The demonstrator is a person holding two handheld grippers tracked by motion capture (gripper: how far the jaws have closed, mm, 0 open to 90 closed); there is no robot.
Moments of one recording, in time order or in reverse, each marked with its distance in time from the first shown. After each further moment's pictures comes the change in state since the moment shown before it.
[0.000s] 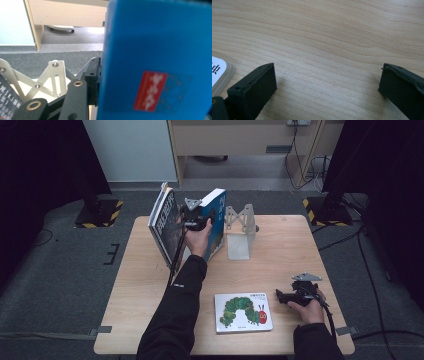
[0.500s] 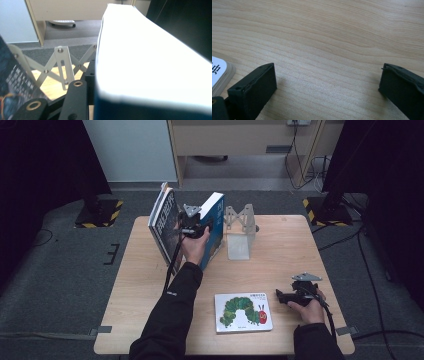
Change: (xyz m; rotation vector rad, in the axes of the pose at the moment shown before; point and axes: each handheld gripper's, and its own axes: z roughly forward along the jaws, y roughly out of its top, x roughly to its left) left arm -0.004 -0.012 -0.027 0.060 0.009 0.062; right arm 0.000 0.000 0.000 0.000 0.002 0.000
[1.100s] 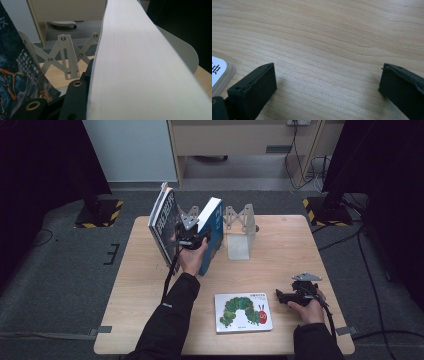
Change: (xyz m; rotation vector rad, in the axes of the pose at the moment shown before) left arm -0.005 -0.022 -0.019 -0.026 0.004 0.006; right arm 0.000 0.000 0.000 0.000 0.000 0.000
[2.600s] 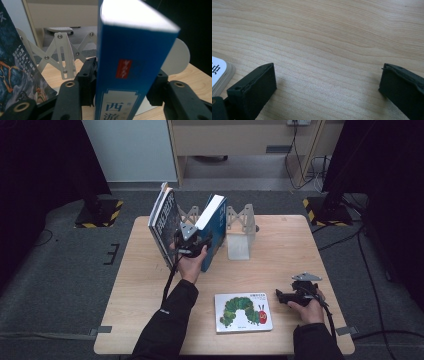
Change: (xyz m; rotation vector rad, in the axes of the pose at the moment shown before) left arm -0.002 -0.022 -0.006 -0.053 -0.004 0.010; right arm 0.000 0.000 0.000 0.002 0.002 -0.004
